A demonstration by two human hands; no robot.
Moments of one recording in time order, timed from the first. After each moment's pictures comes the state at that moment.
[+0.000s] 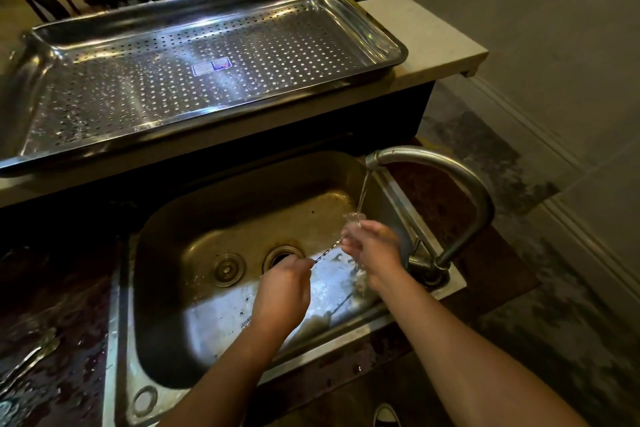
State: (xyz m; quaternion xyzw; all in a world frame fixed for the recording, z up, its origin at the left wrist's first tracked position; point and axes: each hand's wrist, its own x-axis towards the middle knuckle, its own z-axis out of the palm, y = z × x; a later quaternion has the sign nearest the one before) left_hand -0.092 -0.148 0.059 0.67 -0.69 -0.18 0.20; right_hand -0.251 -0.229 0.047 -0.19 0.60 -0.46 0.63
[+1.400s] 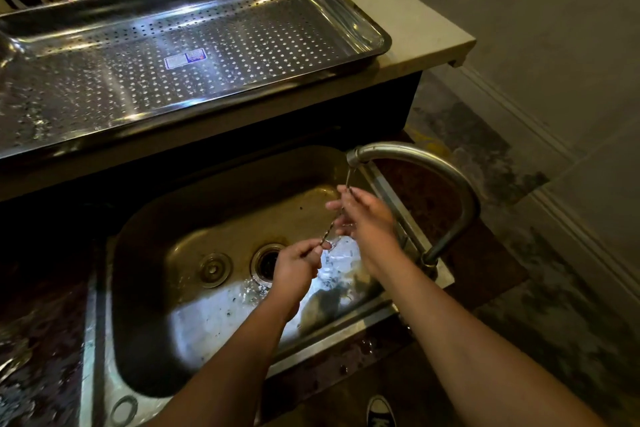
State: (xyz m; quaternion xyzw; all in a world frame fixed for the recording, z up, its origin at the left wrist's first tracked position) left_hand -0.135 -0.188 0.040 0.63 -0.35 -0.55 0.41; right_hand -0.266 -0.245 0.079 -0.34 0.52 -0.48 0.63
